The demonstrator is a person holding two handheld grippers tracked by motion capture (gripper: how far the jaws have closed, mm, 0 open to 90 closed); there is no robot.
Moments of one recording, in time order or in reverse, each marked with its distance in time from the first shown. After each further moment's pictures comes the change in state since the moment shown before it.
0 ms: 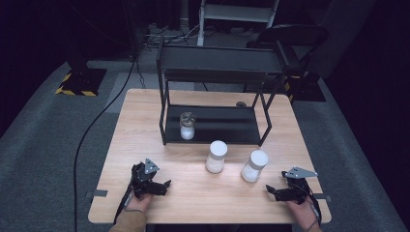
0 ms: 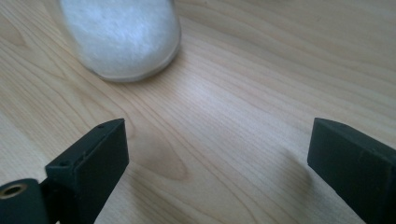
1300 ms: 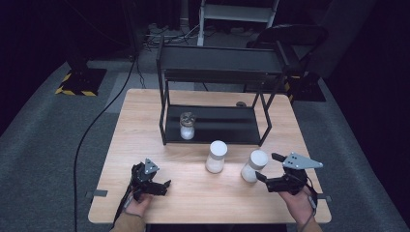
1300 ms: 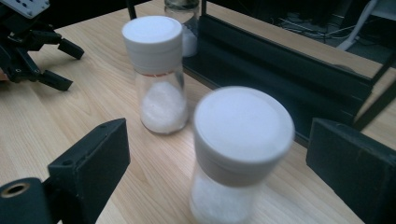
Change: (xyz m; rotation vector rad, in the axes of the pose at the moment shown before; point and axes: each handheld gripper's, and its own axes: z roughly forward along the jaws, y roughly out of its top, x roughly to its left) left arm 0.000 0.000 0.000 -0.001 0.002 -0.001; right arm 0.046 0.071 -0.043 -0.231 0.080 -0.120
